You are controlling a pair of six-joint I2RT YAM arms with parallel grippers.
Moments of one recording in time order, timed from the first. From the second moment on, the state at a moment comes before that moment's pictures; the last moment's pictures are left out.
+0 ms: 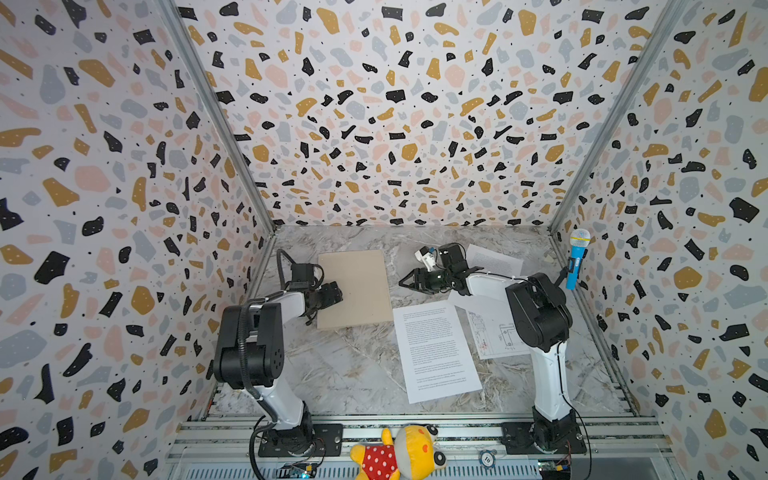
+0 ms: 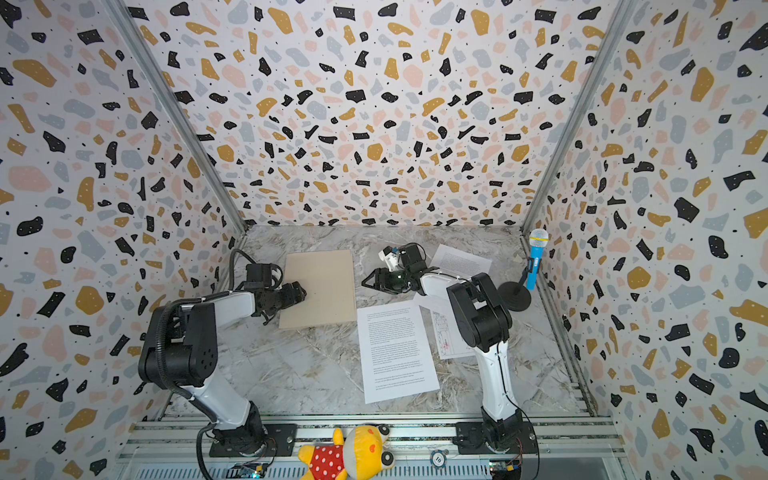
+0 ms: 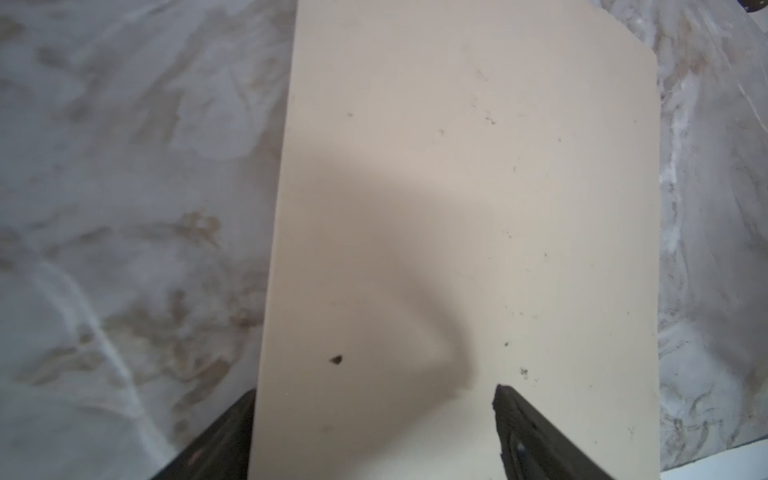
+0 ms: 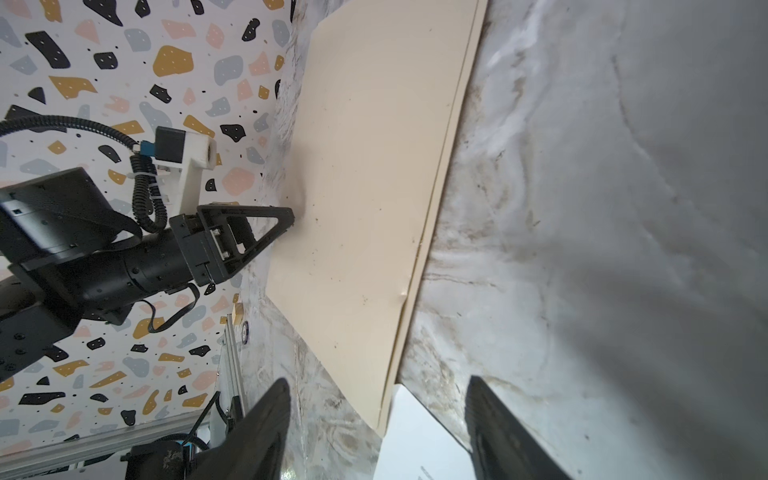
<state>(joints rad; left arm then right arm) 0.04 1.73 0.89 -0.12 0.23 -0.36 0.49 2.14 1.42 0.02 -0.78 0.56</state>
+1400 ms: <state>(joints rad) -0.06 1.75 0.91 -0.12 0.22 -0.38 0.51 2.26 1.54 -0.06 -0.79 0.56</state>
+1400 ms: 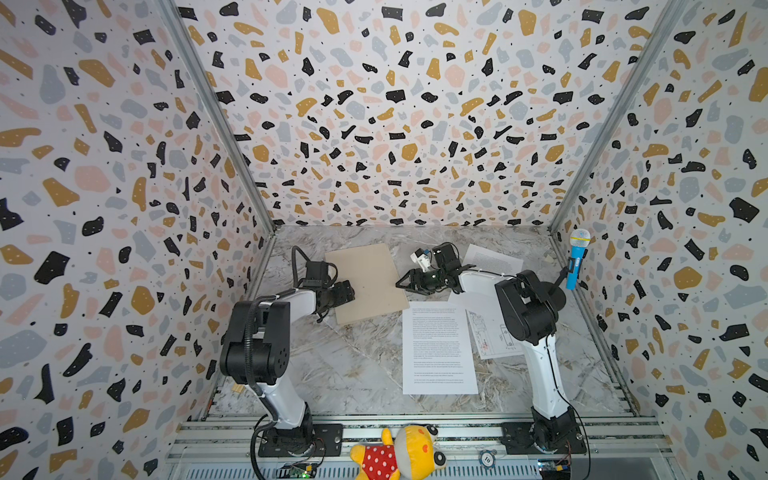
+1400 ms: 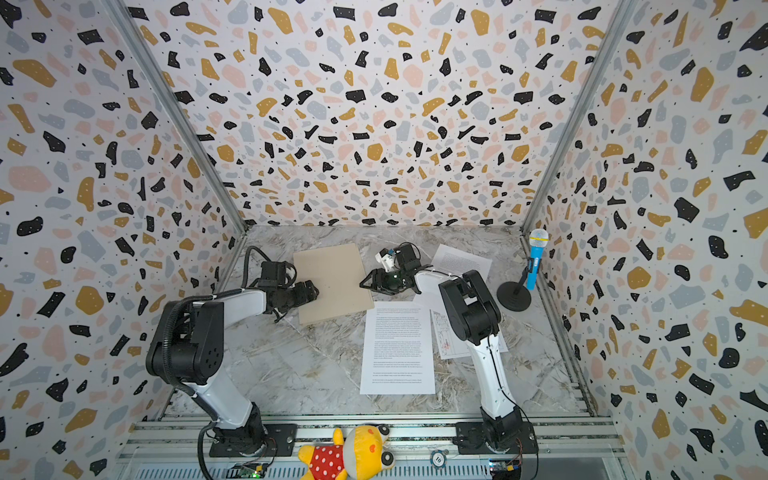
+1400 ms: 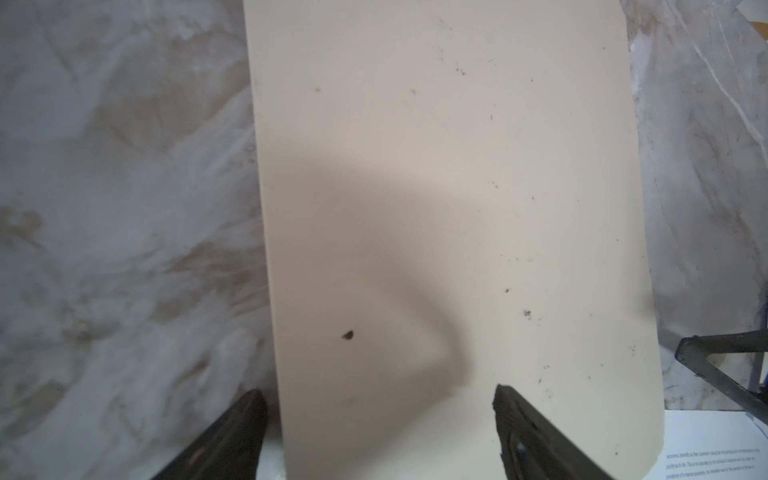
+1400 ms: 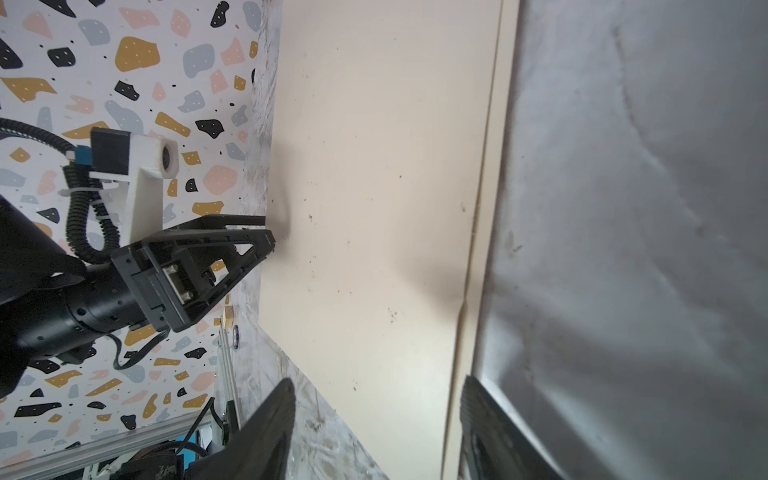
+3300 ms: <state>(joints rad) -0.13 1.81 0.98 -0.11 0.21 -0.33 0.46 2.26 1.47 0.00 -0.89 0.65</state>
